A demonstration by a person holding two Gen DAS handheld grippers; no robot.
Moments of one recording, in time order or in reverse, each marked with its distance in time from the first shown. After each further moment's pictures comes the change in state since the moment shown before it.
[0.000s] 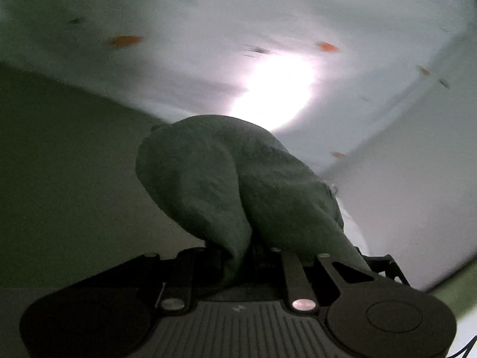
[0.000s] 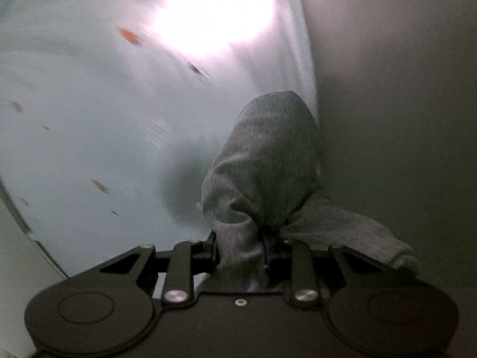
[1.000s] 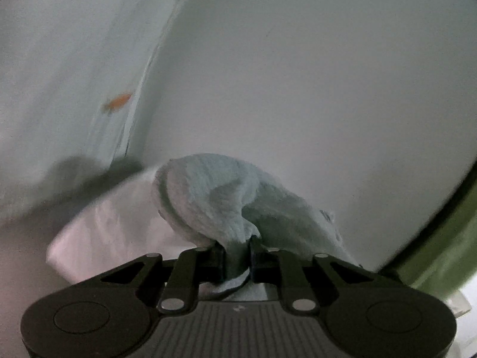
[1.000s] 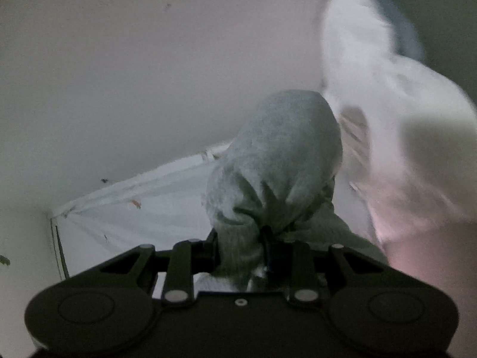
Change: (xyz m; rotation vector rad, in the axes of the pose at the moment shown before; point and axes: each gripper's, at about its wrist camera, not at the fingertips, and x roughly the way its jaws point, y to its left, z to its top) left arm 0.427 -0.393 0.071 0.581 0.250 -0.272; right arm -0.234 0.112 0.350 -0.062 -0.650 0.283
